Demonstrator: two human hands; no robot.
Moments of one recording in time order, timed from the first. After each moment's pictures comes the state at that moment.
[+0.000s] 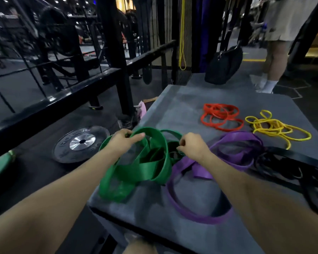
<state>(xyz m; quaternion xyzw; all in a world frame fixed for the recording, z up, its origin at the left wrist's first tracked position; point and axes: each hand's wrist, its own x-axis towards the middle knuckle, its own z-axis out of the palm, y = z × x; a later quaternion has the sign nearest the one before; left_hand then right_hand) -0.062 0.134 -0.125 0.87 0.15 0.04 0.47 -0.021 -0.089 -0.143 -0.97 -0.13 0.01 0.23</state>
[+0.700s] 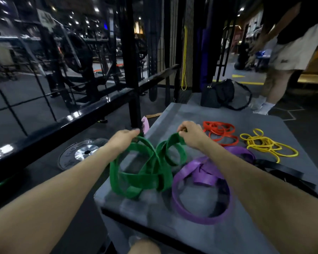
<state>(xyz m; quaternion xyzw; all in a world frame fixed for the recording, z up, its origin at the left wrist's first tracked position) -0.099 0.150 -0.059 0.87 0.16 0.05 0.47 -0.058 -0.074 -0.040 -0.94 -0.16 -0.06 0.30</state>
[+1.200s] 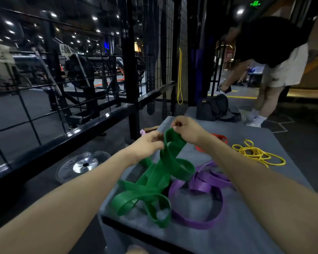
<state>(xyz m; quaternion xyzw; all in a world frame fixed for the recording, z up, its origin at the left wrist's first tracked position) -0.121 0.086 -0.025 0.82 -0.06 -0.04 0.56 -0.084 -0.077 0.015 -0.89 -0.21 -0.05 0.40</state>
